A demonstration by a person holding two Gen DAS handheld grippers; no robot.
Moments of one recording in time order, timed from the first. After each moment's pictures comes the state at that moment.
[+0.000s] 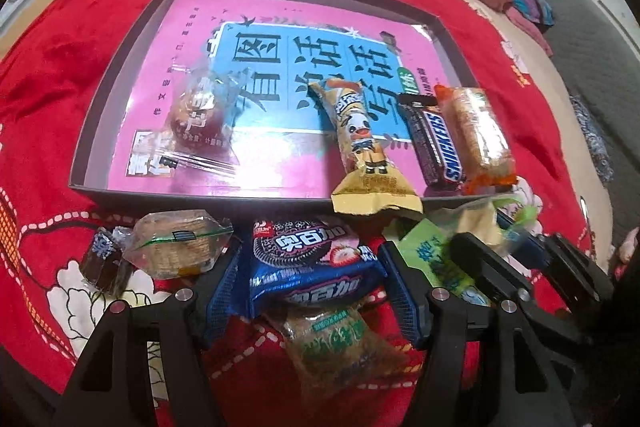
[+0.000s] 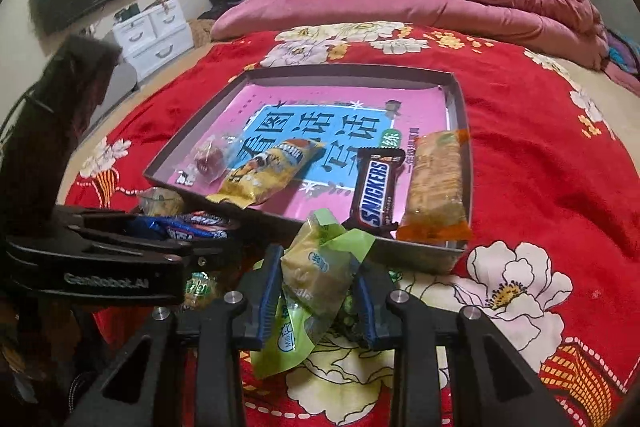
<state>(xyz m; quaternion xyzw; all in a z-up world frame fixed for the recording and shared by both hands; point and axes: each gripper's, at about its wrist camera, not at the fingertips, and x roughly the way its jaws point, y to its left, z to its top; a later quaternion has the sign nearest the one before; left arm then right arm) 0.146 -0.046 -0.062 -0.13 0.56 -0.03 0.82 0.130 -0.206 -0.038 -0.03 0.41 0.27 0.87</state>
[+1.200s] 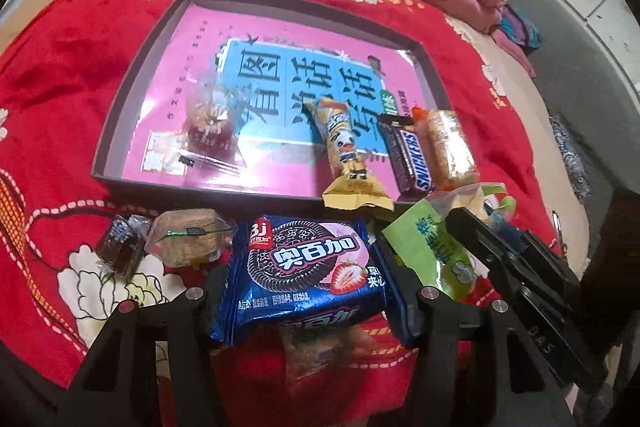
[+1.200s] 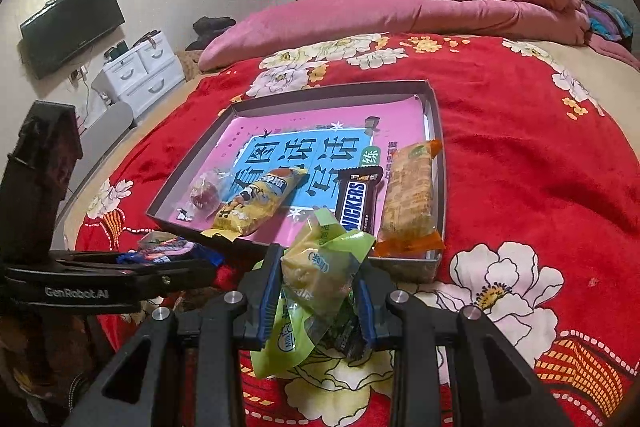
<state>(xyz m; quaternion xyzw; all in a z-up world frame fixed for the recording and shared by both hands) 0.123 -0.030 -0.035 -0.17 0.53 -0.05 0.83 0.137 -0.226 -0.028 0.04 0.39 0.26 0.88</state>
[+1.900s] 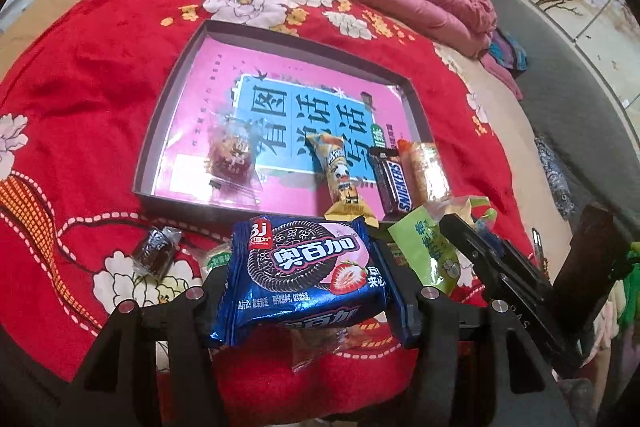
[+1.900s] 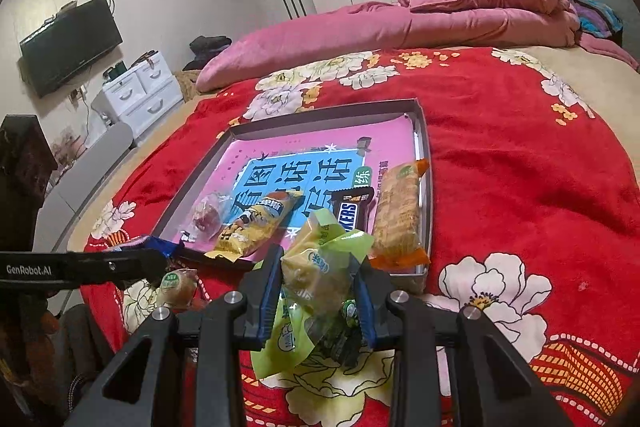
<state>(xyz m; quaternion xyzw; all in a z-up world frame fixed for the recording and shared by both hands) 0.106 -0.006 -0.004 -0.20 0.50 -0.06 0.84 0.136 -0.237 -0.017 0.06 0.37 0.25 0.89</state>
